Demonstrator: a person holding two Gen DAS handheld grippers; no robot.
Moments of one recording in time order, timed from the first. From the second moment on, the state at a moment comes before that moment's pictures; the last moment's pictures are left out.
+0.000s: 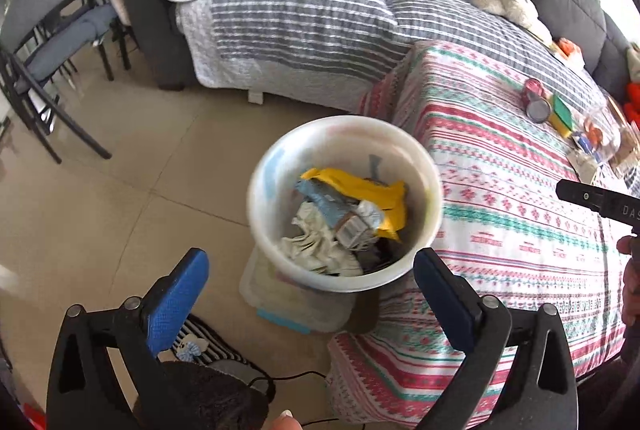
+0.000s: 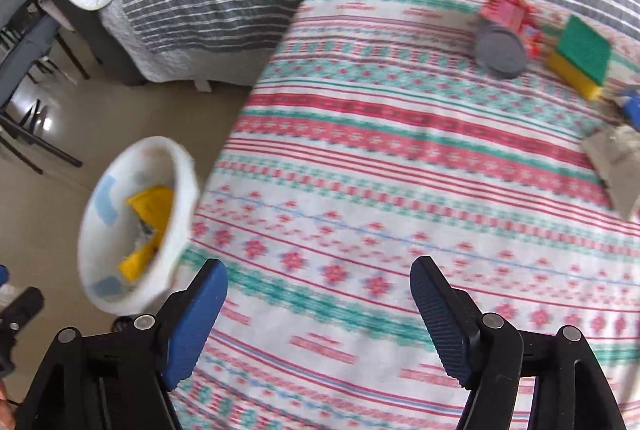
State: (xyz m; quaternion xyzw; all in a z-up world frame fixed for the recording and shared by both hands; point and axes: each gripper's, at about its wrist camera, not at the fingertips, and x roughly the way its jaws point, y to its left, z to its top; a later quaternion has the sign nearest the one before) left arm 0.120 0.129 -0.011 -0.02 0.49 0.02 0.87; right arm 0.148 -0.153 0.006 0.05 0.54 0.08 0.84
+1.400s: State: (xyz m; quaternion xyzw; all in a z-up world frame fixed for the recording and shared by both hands) left arm 0.195 -0.070 -0.026 0.02 0.49 -0.06 0.87; right arm 0.173 -0.391 -0.029 0.26 0.46 -0.06 0.85
